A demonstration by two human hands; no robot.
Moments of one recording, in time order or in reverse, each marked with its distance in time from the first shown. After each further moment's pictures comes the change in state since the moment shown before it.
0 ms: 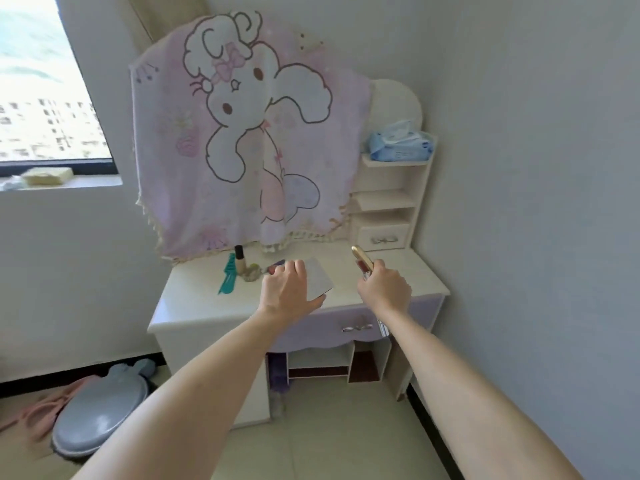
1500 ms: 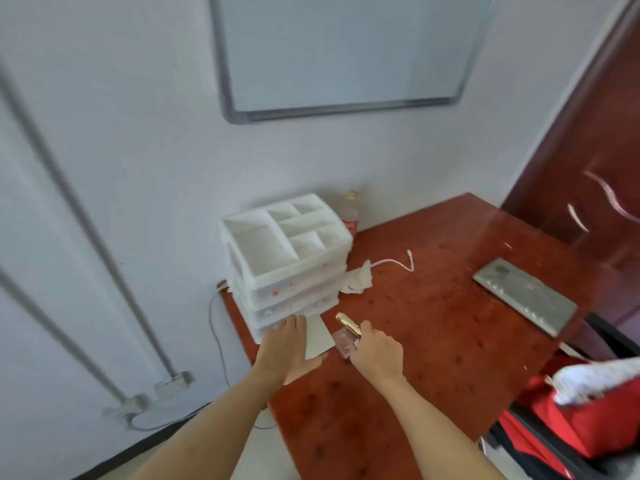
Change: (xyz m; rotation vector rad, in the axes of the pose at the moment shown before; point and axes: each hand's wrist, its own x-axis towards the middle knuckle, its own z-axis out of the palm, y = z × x) left_hand -0.669 0.639 -0.167 -0.517 -0.188 1.936; right_hand -0.867 0.402 -0.289 -0.415 0.246 1.686
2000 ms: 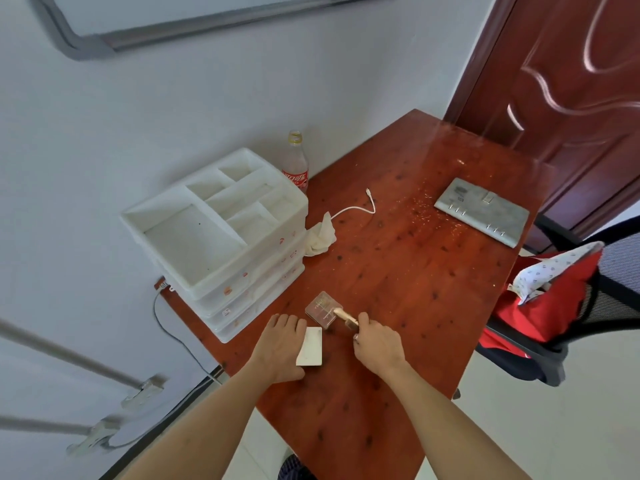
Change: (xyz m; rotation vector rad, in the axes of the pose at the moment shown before) left_hand 0.045 0.000 0.077 0.142 -0.318 0.474; right_hand -0.003 0.041 0.060 -0.019 -0.202 0.150
